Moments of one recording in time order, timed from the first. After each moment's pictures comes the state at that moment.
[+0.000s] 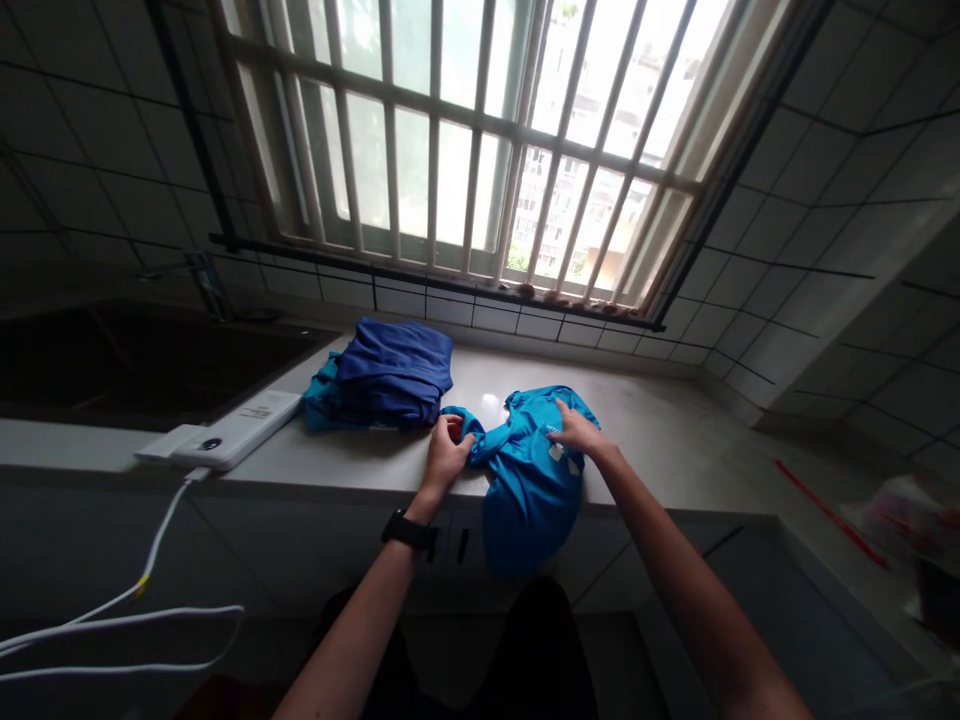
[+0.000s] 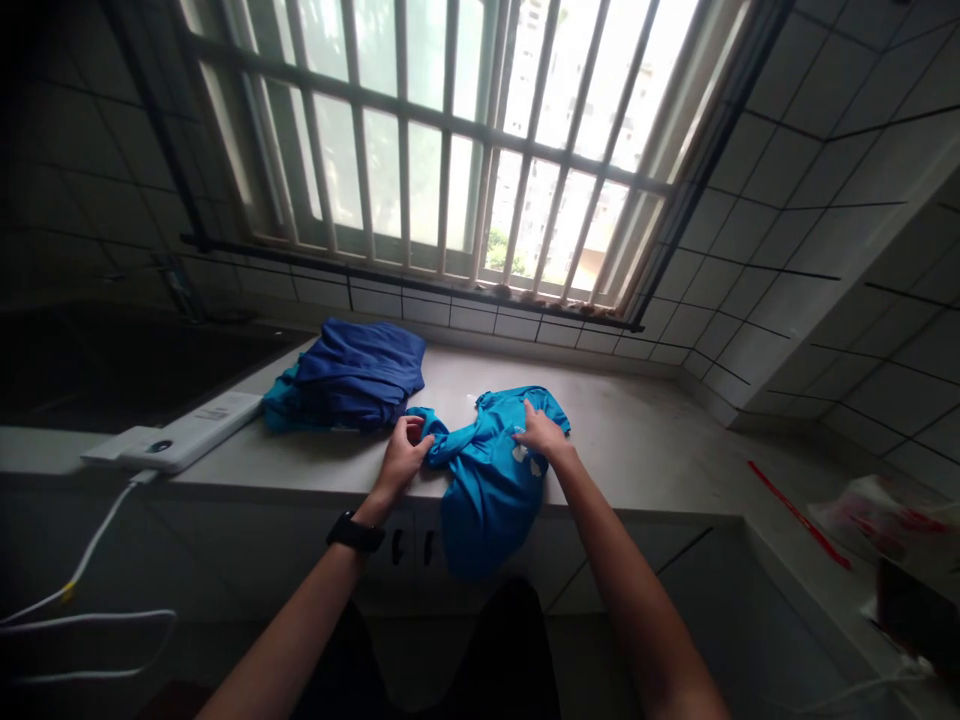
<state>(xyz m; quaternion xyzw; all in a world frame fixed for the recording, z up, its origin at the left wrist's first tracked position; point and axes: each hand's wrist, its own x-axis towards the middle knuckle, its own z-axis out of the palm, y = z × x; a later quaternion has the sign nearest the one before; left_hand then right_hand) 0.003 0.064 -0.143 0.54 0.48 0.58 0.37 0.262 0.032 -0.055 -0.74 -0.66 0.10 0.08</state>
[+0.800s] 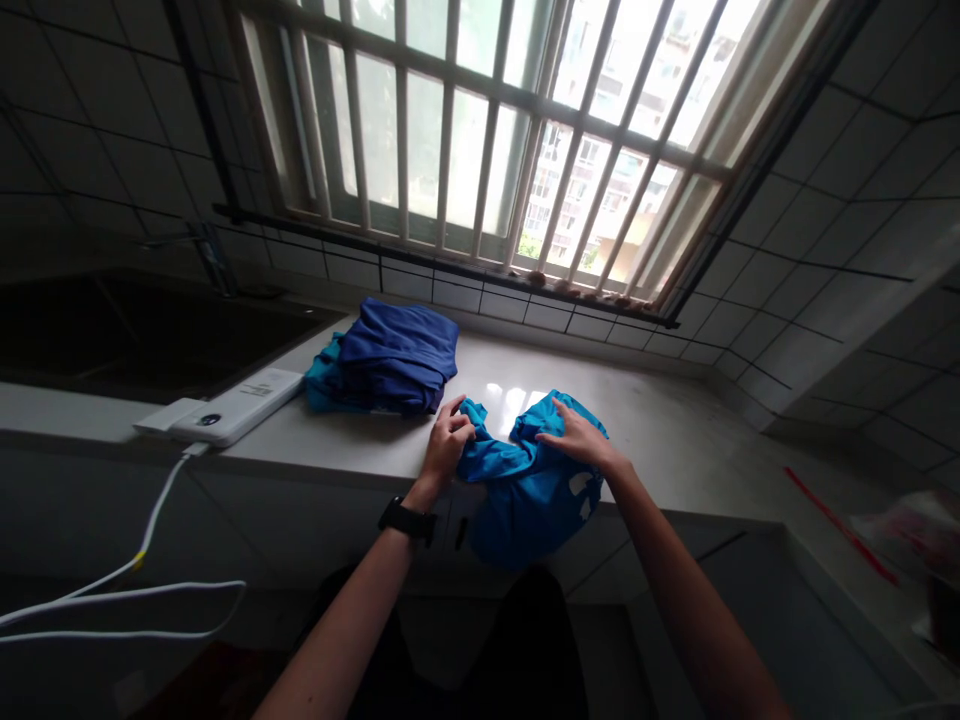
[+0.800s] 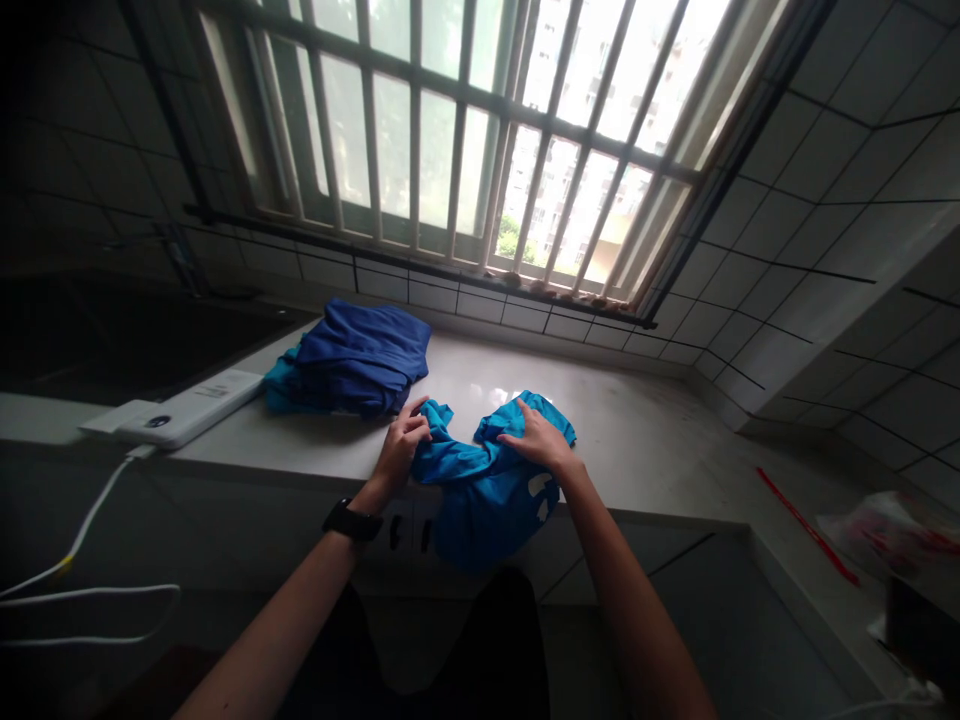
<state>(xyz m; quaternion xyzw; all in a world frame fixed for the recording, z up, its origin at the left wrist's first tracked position) -0.005 0.044 -0.123 0.59 0.43 0.56 0.39 0.252 0.005 -0.057 -0.68 -0.71 0.12 0.13</state>
